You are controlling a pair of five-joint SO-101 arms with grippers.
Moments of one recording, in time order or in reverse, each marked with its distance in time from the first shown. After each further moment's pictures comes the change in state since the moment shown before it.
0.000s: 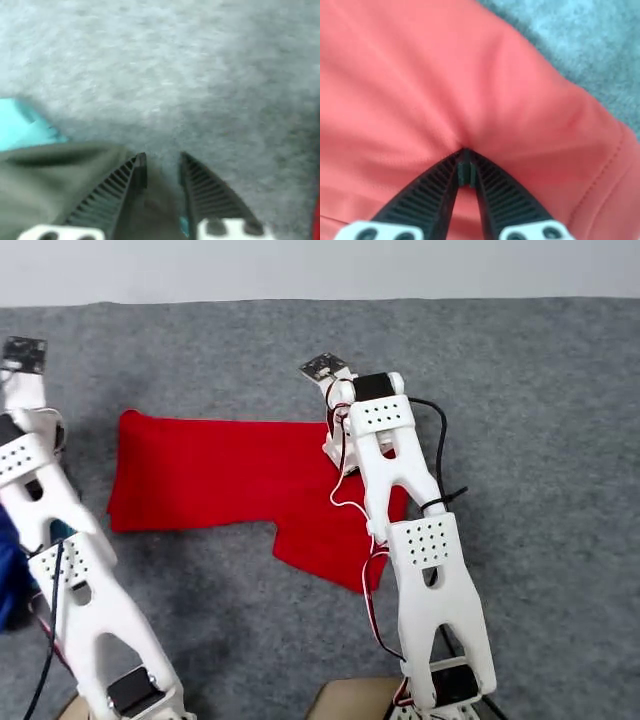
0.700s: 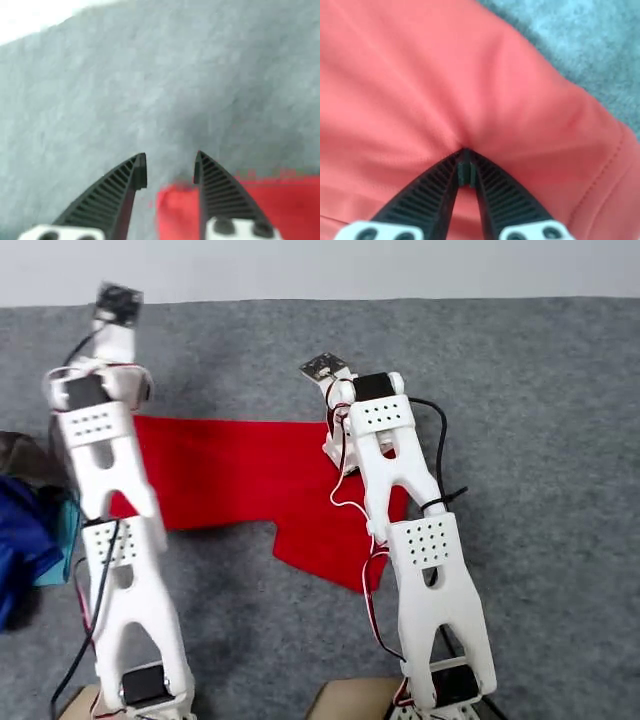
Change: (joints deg) left arm 19.6 -1.9 0.0 -7.1 4.7; right arm 0.0 0.0 0.0 0.0 0.0
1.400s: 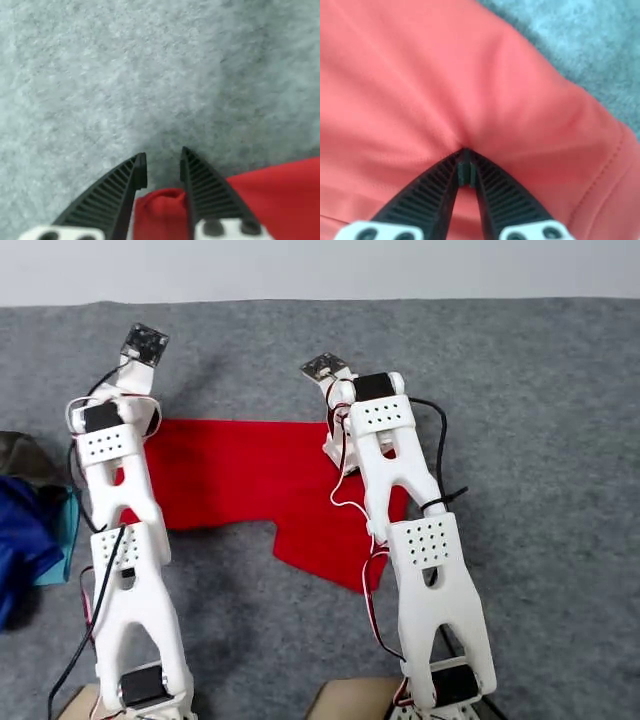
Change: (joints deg) left arm -5.7 11.8 -0.7 -6.0 -11.3; right arm 0.0 0.0 0.0 0.0 0.0
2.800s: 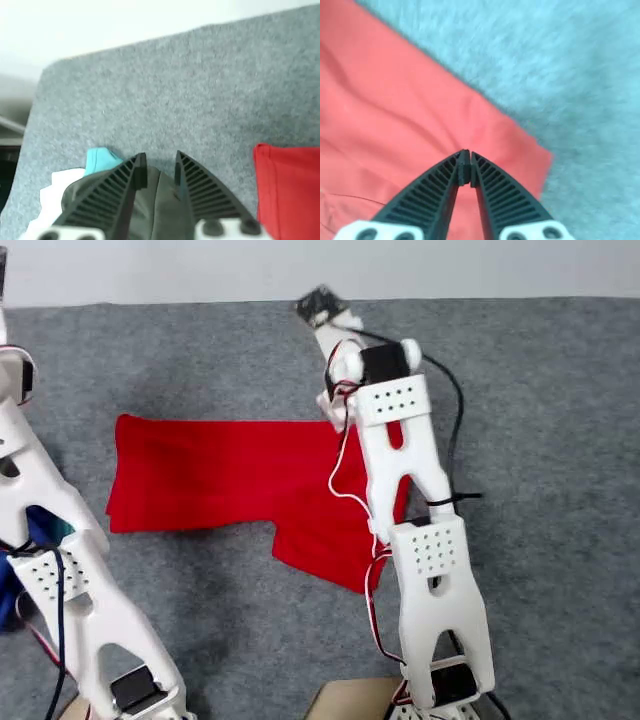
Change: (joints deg) left arm -9.7 -41.1 0.4 27.5 7.6; right arm -0.9 -15.1 -12.4 4.2 0.2
